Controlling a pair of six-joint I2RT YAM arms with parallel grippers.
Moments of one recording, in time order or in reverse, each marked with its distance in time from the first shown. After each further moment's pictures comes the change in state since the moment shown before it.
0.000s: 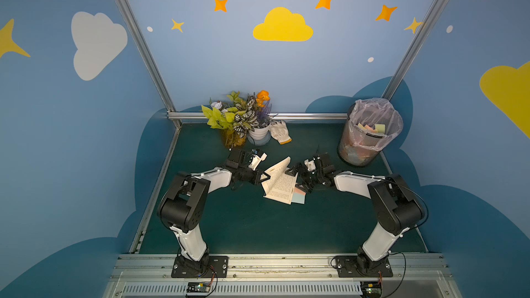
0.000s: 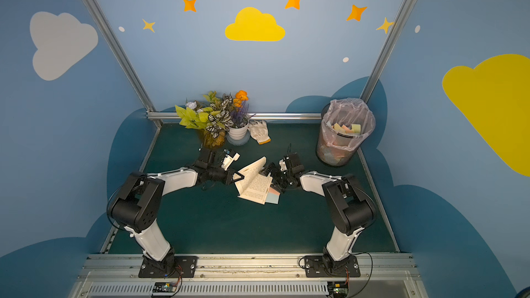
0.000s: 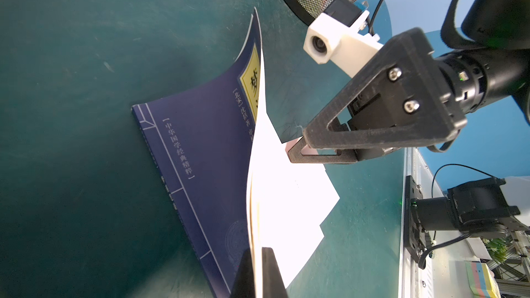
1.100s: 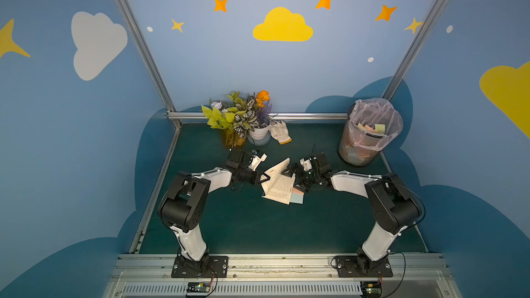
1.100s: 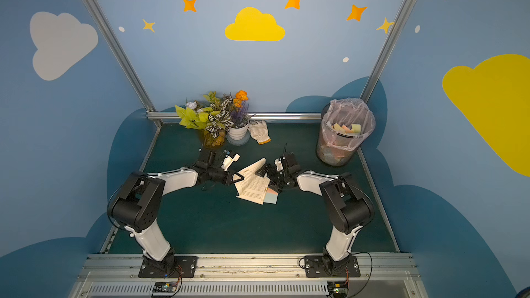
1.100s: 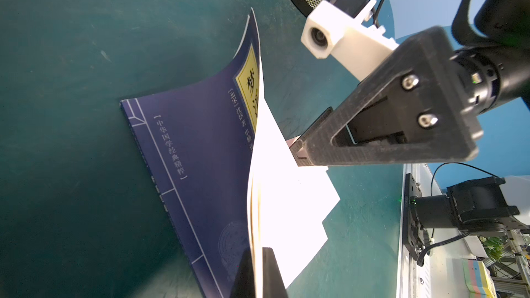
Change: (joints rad) left arm 0.000 0.003 0.000 -0.014 0.001 0.001; right arm 0.045 0.015 0.033 0.013 -0.004 -0.035
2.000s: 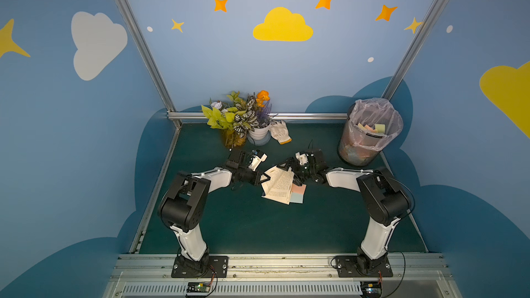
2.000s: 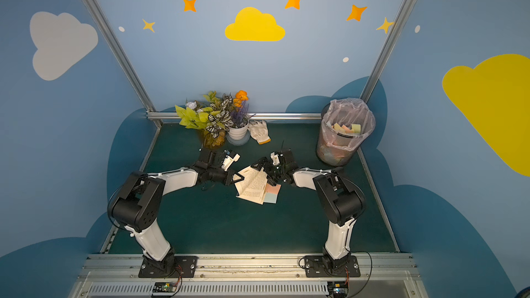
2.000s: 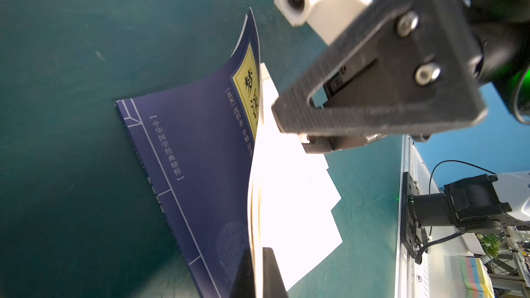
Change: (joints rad) left arm 0.000 0.002 0.000 0.000 0.011 0.007; right arm -0.006 0.105 0.091 0.149 -0.039 0.034
